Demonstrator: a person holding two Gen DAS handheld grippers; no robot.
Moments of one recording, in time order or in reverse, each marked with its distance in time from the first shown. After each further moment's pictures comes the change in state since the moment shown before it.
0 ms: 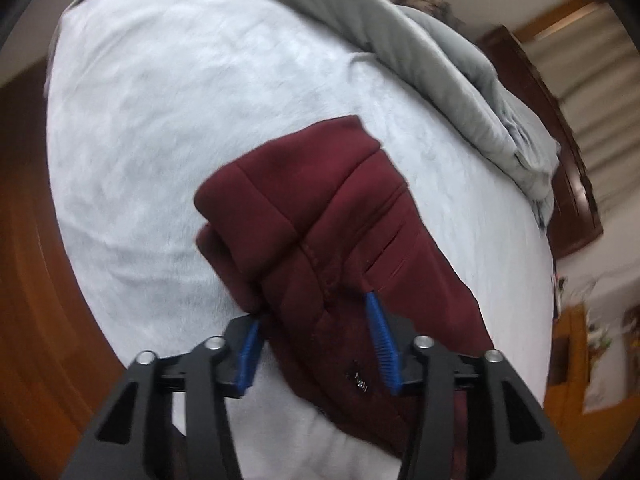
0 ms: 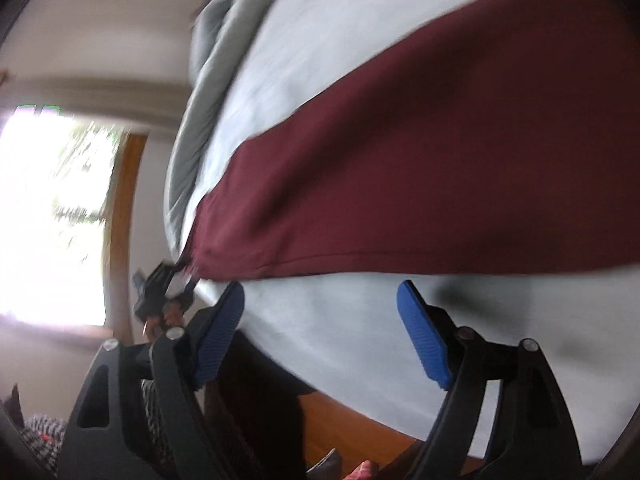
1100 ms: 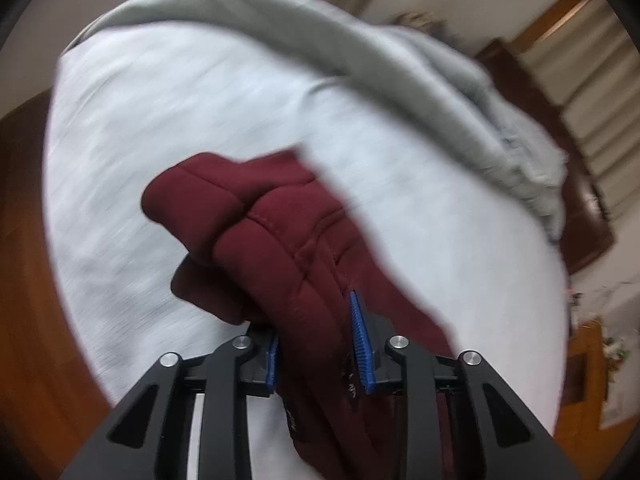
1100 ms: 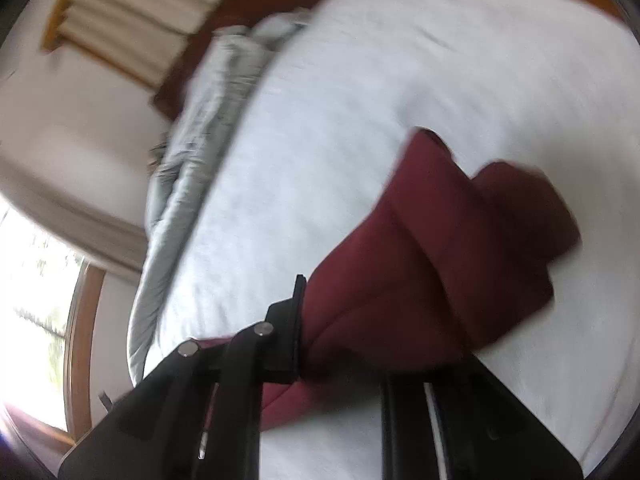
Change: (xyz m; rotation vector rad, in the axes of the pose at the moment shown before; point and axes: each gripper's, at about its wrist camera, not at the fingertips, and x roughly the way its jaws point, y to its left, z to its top) left arm -0.010 -0.091 0.001 0.065 -0.141 0.027; right arm -0.188 -0.050 0.095 -0.009 -0.518 -0.157
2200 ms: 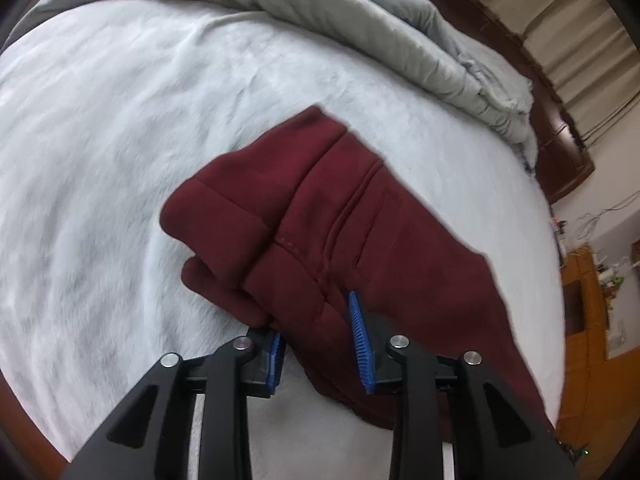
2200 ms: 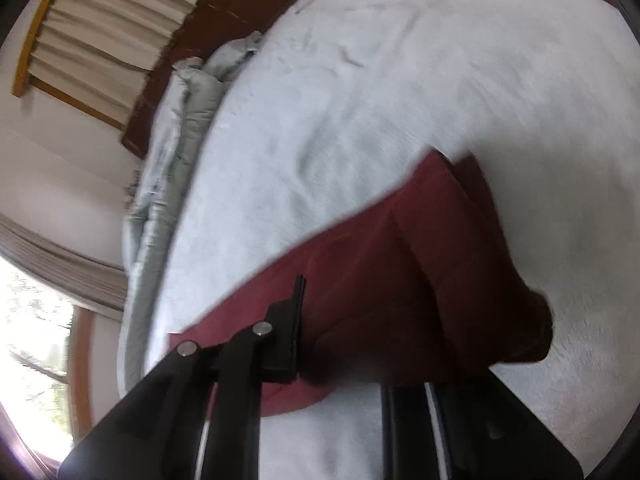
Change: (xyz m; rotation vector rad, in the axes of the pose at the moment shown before) left arm 0.083 -0.033 -0.016 0.158 0.188 -0.094; right arm -0.006 -0.121 0.042 0.164 -0.044 -0.047
